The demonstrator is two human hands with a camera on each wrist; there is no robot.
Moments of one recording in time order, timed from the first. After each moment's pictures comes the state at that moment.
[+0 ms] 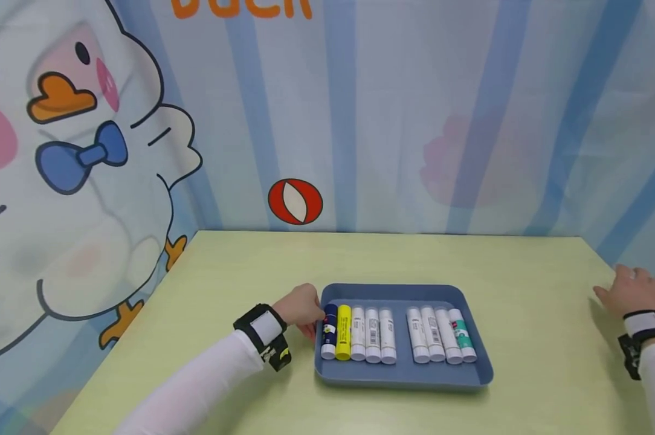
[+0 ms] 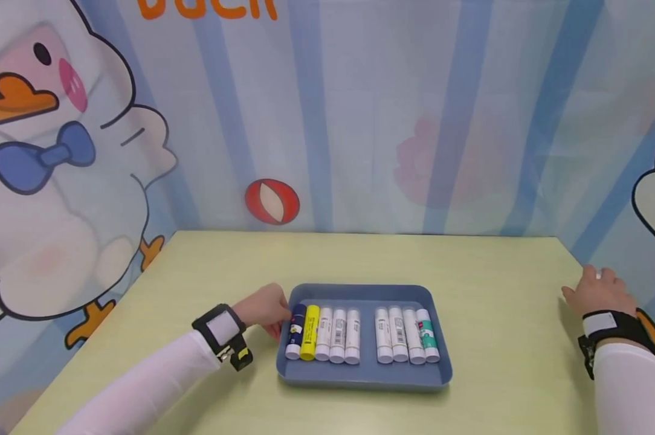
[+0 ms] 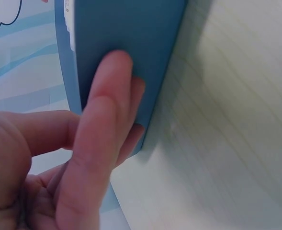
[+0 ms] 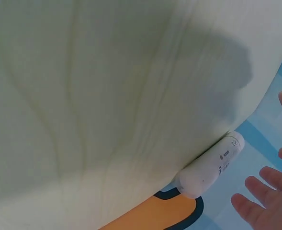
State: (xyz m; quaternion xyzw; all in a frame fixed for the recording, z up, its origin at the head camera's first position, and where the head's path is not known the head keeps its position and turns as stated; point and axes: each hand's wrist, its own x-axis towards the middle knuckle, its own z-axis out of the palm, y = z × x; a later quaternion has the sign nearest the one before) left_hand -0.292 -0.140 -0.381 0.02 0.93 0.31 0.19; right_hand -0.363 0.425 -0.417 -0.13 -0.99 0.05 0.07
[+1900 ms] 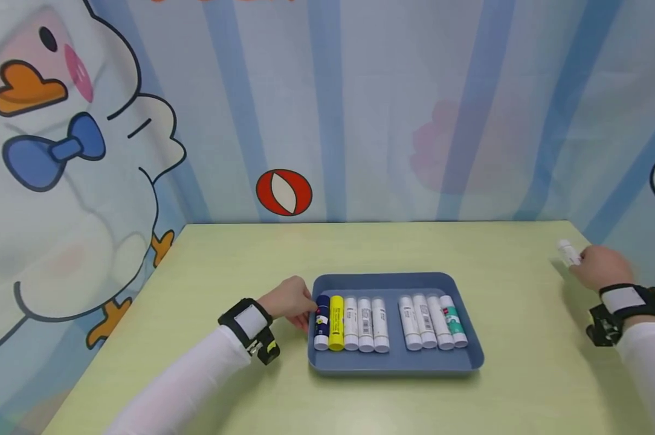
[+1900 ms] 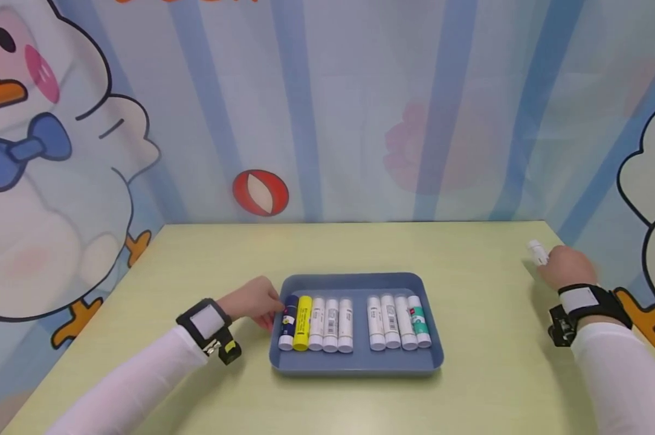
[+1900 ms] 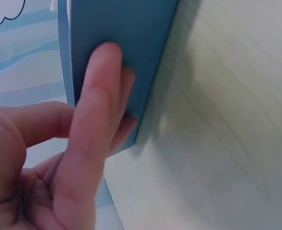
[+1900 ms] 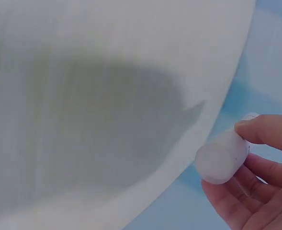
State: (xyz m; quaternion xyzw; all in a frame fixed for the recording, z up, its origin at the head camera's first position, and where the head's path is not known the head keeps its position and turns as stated) left_hand -0.294 -0.148 -0.385 0.03 0.91 0.36 0.21; right_hand -0.361 0.408 -0.388 0.02 -0.99 0.14 0.07
